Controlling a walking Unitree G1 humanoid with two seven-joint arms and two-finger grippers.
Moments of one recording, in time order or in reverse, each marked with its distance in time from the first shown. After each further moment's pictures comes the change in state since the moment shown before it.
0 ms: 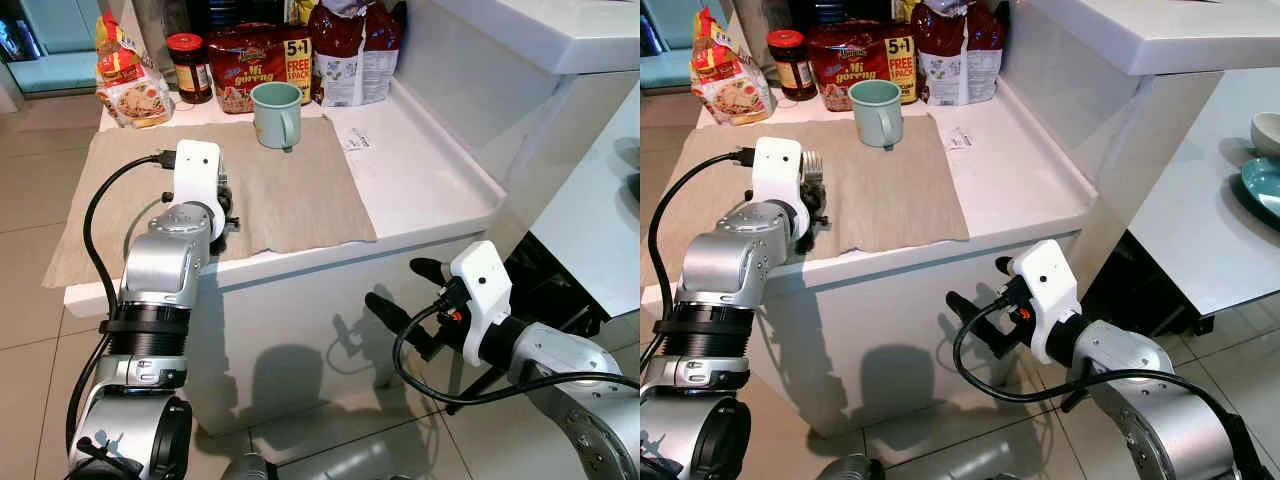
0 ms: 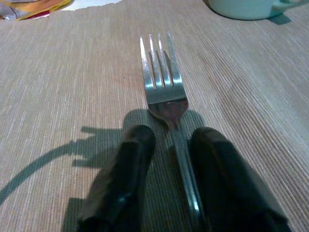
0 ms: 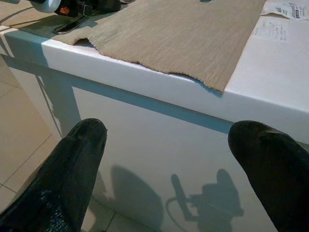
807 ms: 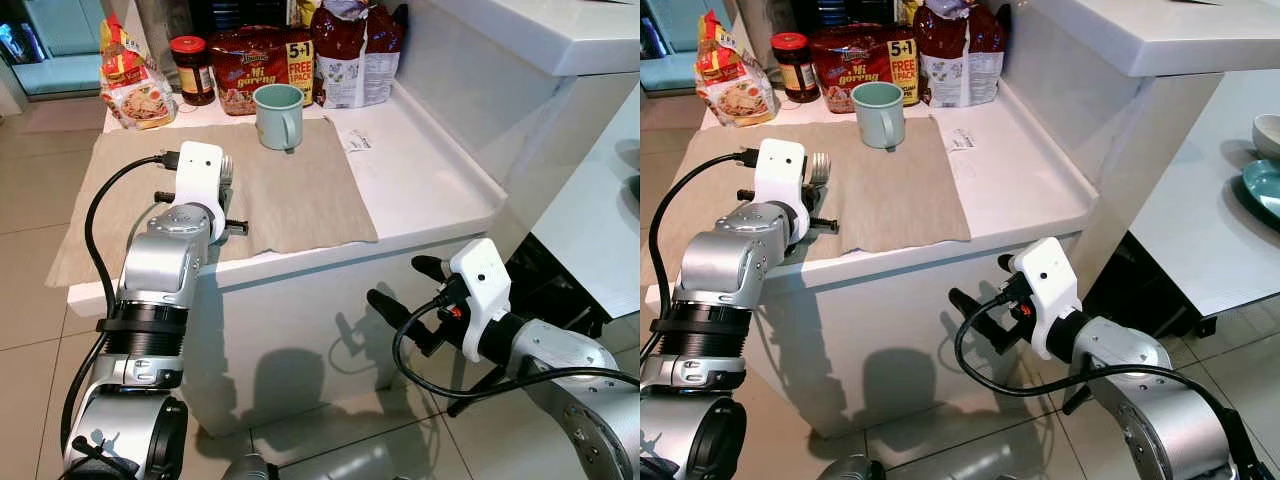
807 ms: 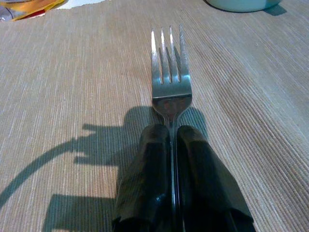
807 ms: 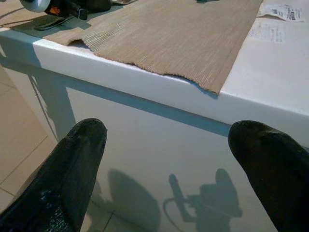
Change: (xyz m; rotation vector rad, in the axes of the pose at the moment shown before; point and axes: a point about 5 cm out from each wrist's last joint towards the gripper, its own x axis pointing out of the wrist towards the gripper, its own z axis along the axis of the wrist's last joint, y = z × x) left arm 0.000 0.001 -0.001 0.026 0.016 -0.023; right arm 0.003 -0.004 -0.001 -0.004 -0.003 -0.013
